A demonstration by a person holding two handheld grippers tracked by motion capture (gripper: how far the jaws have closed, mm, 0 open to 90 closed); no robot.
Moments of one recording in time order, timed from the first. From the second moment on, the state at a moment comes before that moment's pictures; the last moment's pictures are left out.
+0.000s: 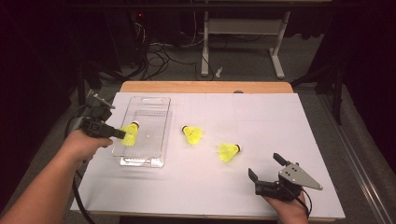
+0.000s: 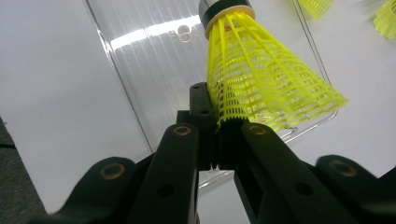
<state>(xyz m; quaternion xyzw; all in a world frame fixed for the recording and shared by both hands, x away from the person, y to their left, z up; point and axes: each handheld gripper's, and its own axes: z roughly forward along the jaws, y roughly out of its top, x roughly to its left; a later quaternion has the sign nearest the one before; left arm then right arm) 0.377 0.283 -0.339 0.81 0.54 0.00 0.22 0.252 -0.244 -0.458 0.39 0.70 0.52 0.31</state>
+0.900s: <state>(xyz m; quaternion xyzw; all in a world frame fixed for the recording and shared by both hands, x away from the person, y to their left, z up) 0.422 0.281 -0.359 0.80 0.57 0.00 0.19 0.251 -0.241 -0.458 0.39 0.70 0.52 0.30</state>
